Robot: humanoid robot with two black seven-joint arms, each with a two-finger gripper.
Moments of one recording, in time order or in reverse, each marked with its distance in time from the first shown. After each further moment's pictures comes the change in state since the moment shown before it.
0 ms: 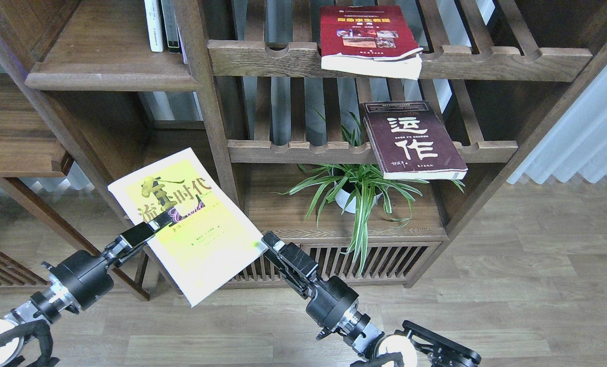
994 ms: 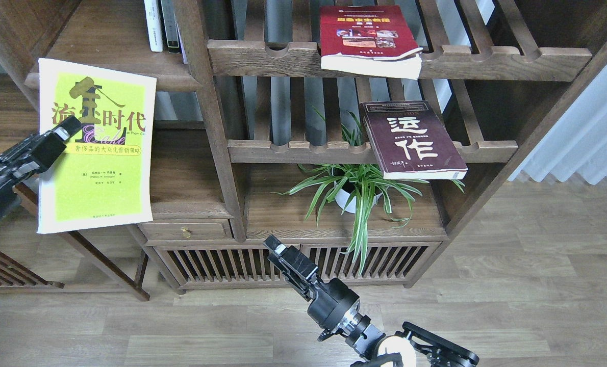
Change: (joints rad) left arm -0.004 0.059 -0.389 0.000 0.193 0.000 0.008; right arm 0.007 0.002 0.009 -0.045 -0.020 0.000 0.000
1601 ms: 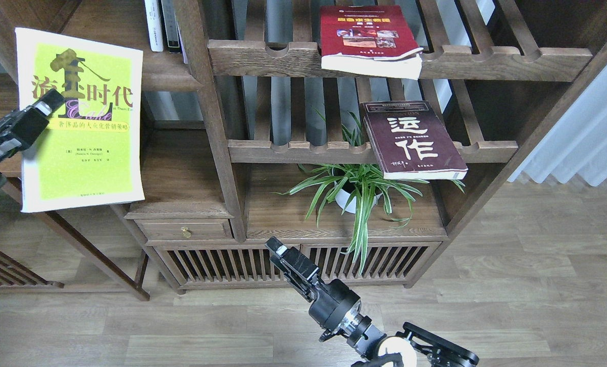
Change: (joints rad) left arm -0.113 0.006 -0.092 0.001 -0.055 0.000 -0.015; right arm 0.003 0.003 0.000 -0.031 0.000 0.000 0.000
